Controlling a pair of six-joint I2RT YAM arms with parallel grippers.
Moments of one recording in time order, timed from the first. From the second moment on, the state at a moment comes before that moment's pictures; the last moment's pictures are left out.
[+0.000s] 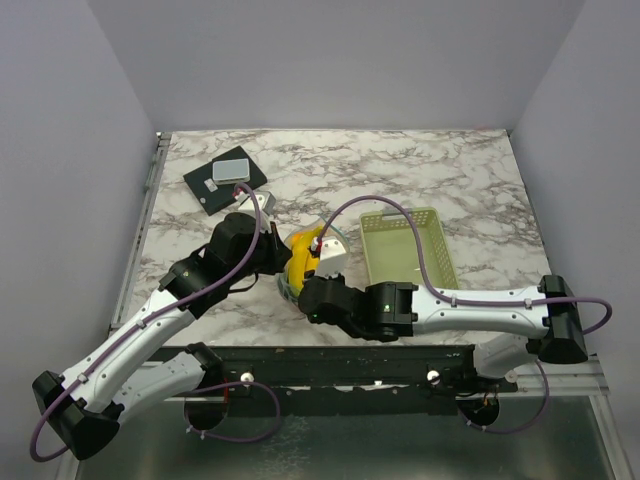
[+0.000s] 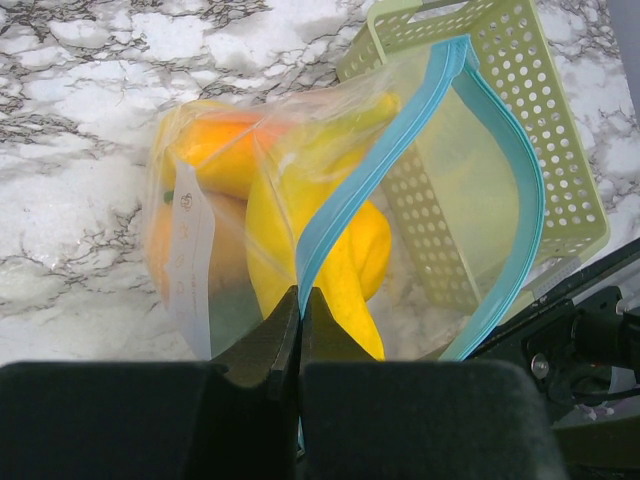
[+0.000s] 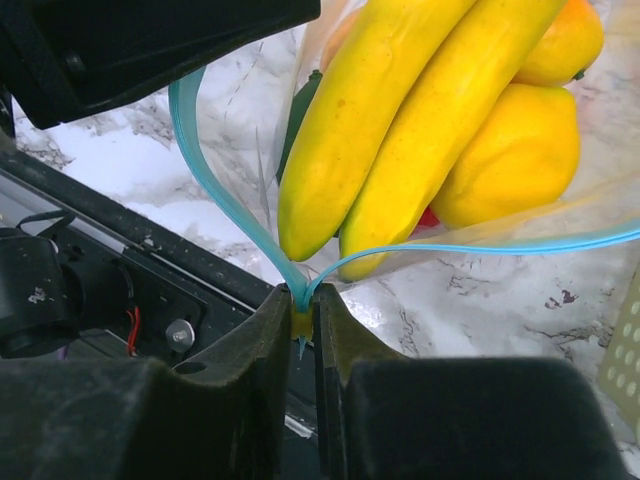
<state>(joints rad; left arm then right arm) -0.70 0.88 0.89 -0.54 -0.05 -0.54 1.43 1.46 1.22 -0.53 0.62 0.87</state>
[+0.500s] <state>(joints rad) -0.70 0.88 0.89 -0.54 -0.05 -0.54 1.43 1.49 1.30 -0.65 0.65 0.85</state>
